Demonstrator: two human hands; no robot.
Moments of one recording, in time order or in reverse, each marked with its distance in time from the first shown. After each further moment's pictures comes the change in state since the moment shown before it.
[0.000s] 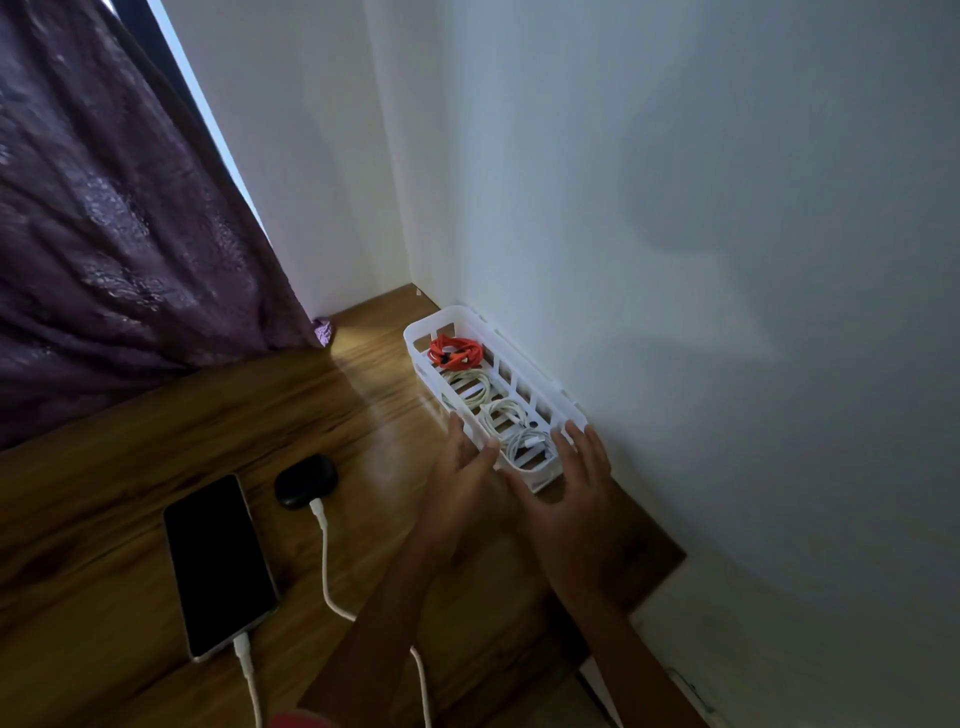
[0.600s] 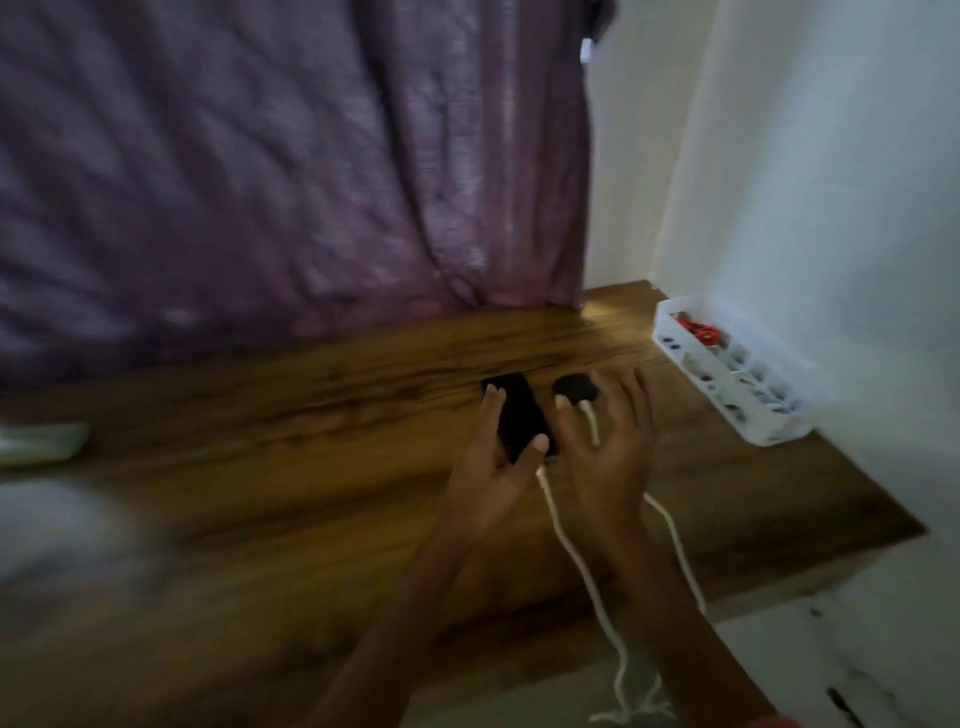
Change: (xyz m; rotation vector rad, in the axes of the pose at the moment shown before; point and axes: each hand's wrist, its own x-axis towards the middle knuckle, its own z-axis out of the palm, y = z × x) left_hand -0.218 -0.016 -0.209 0.262 0.304 0.274; right_hand -0.126 -0.223 -0.016 0.507 -0.010 -0.221
